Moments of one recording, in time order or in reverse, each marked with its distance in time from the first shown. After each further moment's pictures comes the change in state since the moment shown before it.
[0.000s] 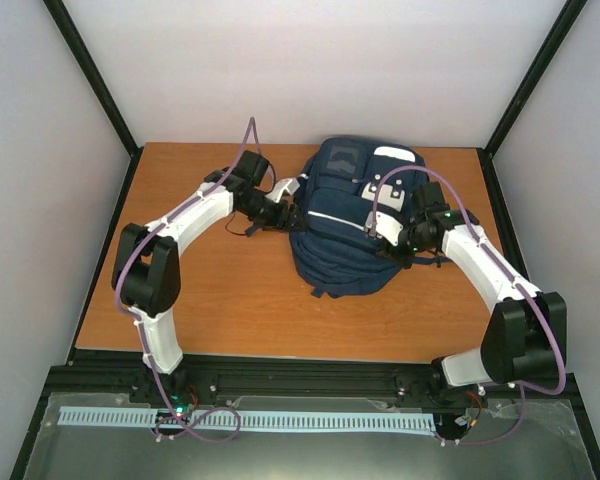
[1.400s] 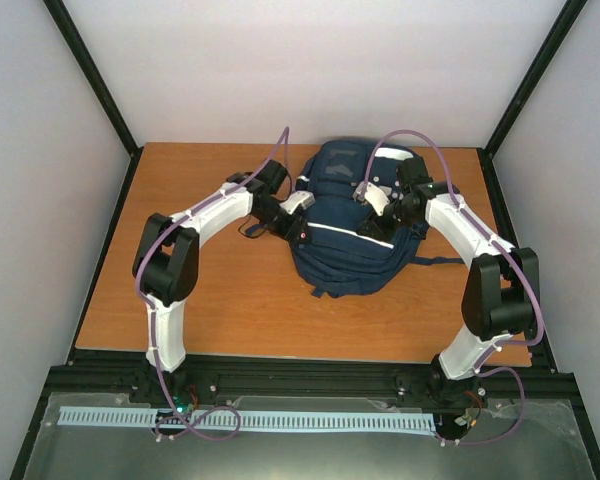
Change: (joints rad) left arm -0.066 0.153 0.084 -0.060 -0.110 0.245; right arm 0.031 0.267 0.241 0.013 -0.119 0.262
